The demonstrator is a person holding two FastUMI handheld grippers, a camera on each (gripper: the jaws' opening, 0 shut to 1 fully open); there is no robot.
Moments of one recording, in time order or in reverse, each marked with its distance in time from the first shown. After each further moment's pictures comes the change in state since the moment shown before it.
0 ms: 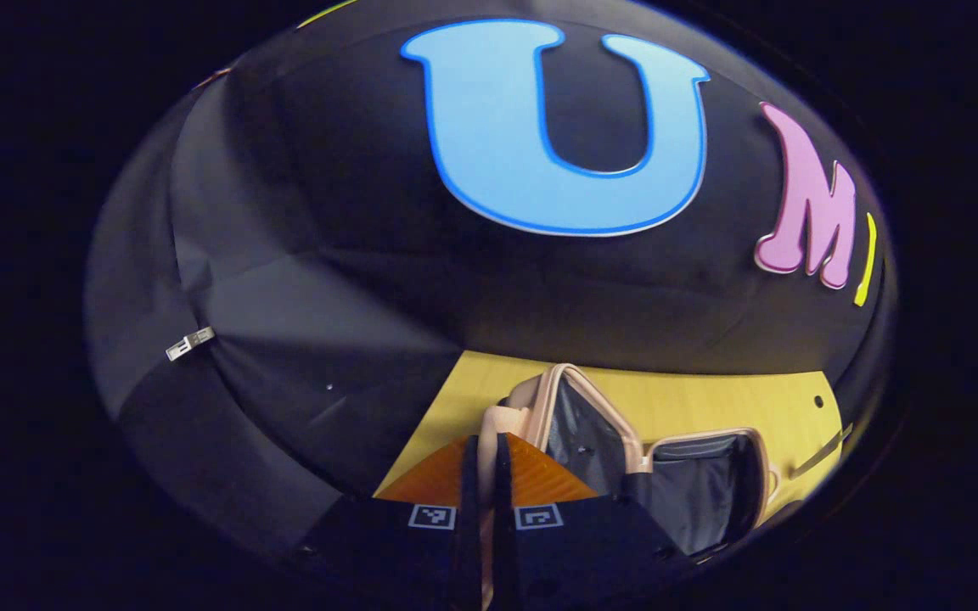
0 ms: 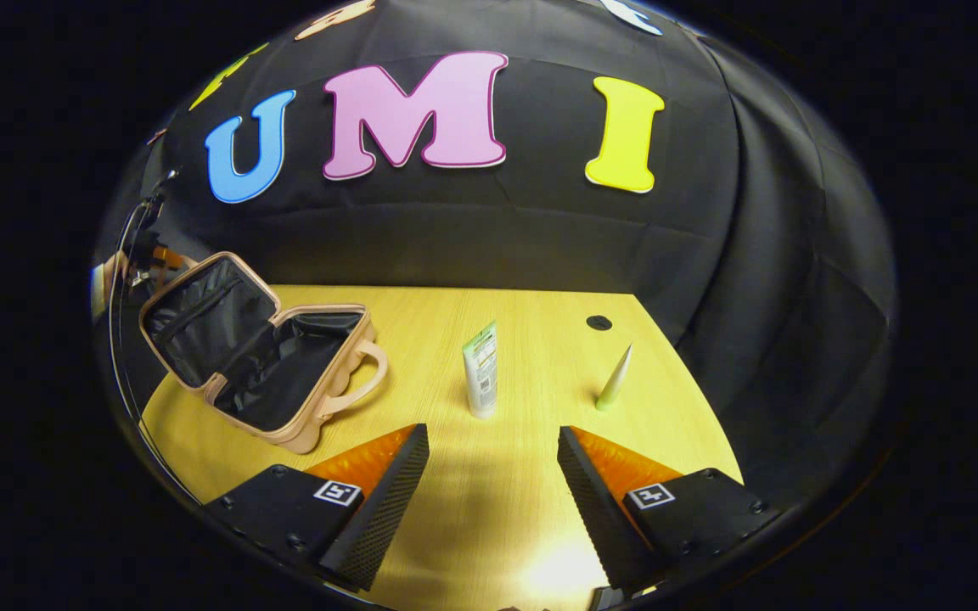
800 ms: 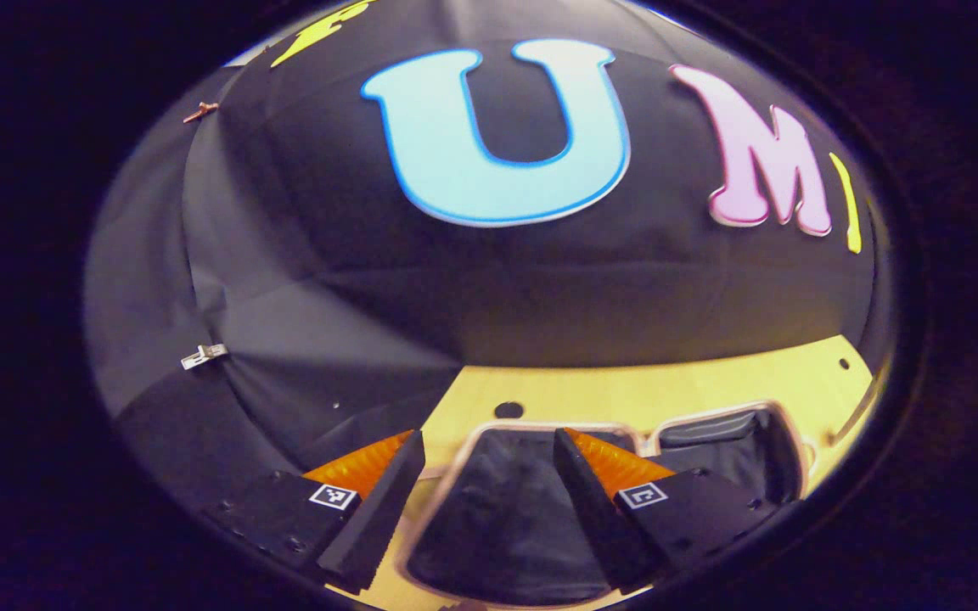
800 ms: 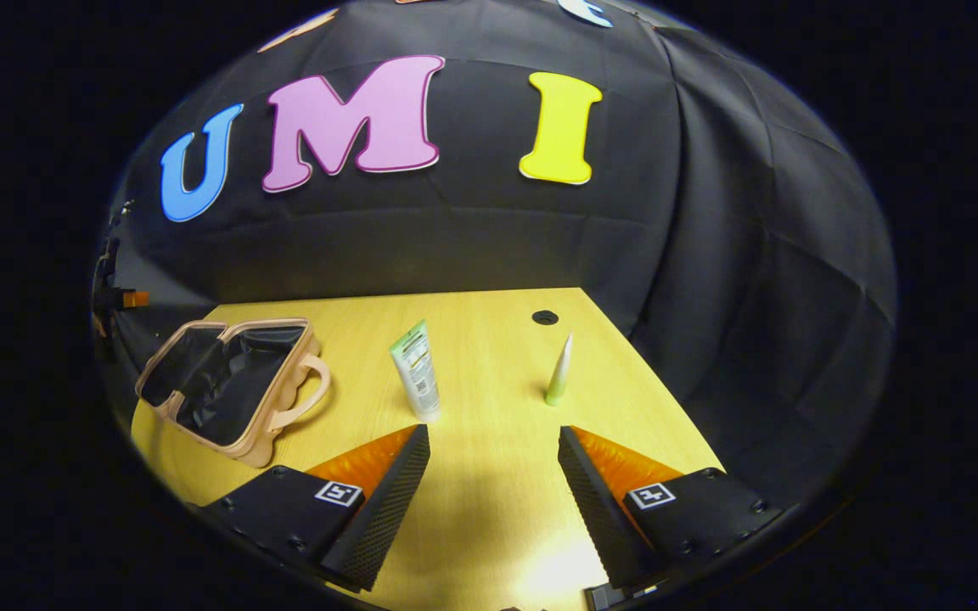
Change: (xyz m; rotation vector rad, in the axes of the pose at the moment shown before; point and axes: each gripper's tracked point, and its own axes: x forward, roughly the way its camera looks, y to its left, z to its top) left arm -0.093 -0.135 0.011 0.115 -0.280 -0.058; right arm 0.001 -0.068 0.004 0.109 -0.057 -0.176
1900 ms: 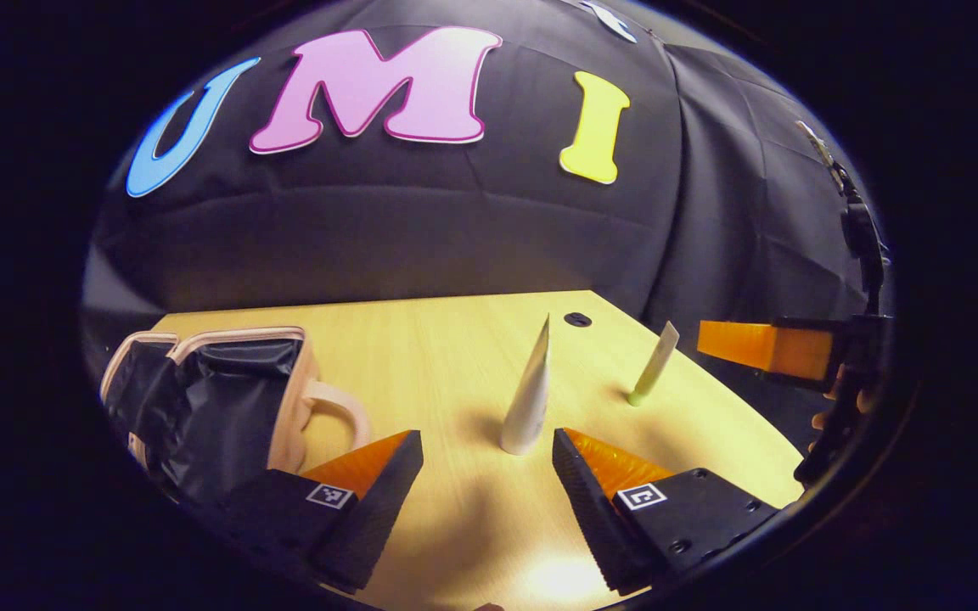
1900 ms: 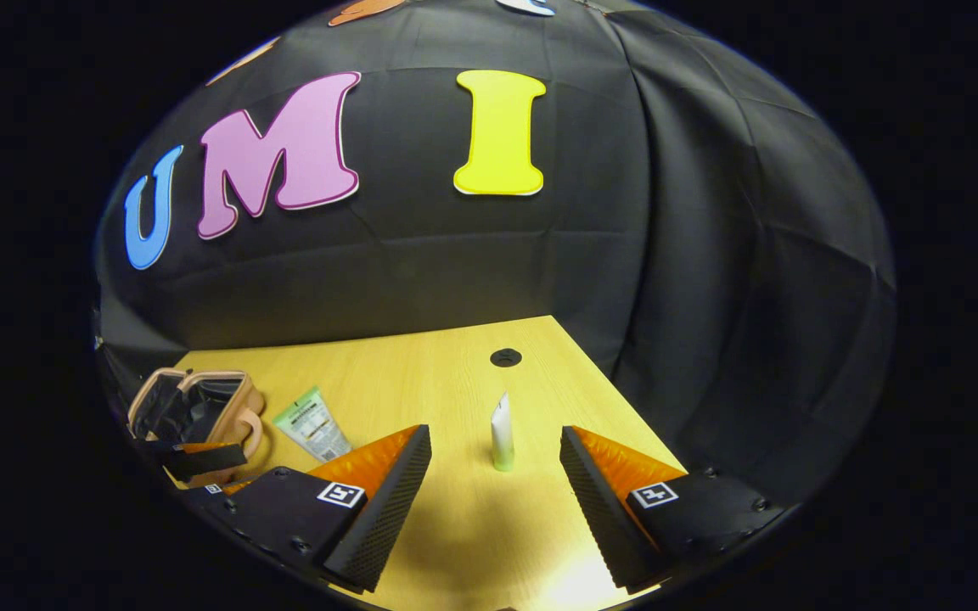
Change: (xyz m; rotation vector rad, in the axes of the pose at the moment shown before) left arm -0.131 -0.491 -0.147 0.024 0.172 -0.607; right arm 0.097 -0.070 0.025 0.052 -0.077 -0.002
